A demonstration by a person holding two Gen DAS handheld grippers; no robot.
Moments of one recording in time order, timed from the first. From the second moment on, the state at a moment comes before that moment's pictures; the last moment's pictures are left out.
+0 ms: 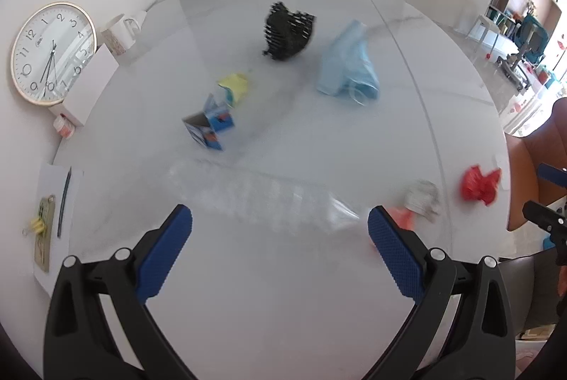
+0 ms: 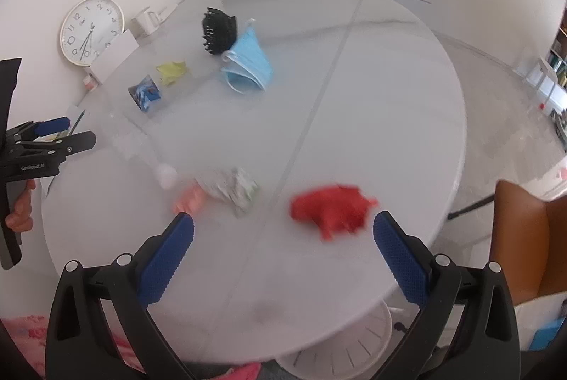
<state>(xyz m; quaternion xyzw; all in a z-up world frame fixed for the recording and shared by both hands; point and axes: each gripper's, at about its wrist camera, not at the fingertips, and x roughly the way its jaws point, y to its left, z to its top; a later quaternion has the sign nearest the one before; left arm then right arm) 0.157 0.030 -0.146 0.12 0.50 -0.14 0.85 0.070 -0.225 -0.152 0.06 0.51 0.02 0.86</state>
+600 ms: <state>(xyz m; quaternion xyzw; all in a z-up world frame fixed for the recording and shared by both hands) 0.315 0.067 -0.215 0.19 0.52 -0.24 0.80 0.272 -0.150 -0.179 0.04 0.54 0.03 0.84</state>
